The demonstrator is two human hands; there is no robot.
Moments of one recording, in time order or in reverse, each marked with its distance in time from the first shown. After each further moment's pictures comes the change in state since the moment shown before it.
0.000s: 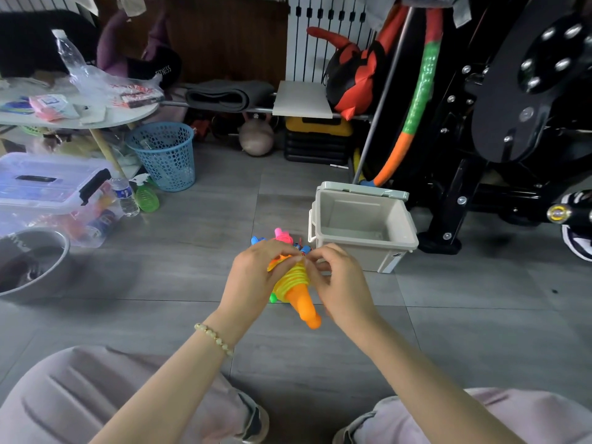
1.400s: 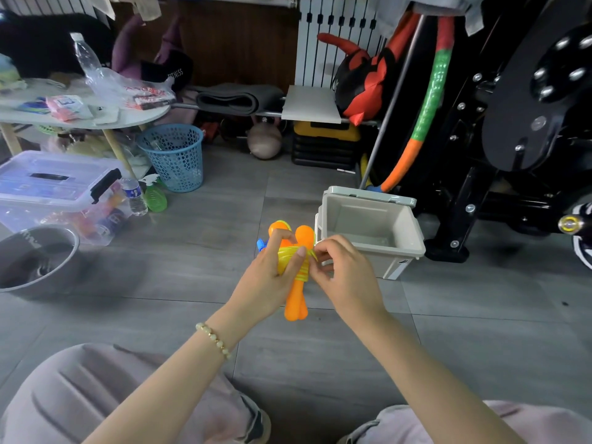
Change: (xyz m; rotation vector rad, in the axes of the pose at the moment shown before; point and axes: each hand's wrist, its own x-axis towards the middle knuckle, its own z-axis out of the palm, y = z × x) left_hand 0.004 0.016 -0.004 -0.134 -0.203 -0.358; right_hand 0.014 -0.006 -0.004 -0.243 0.028 -0.218
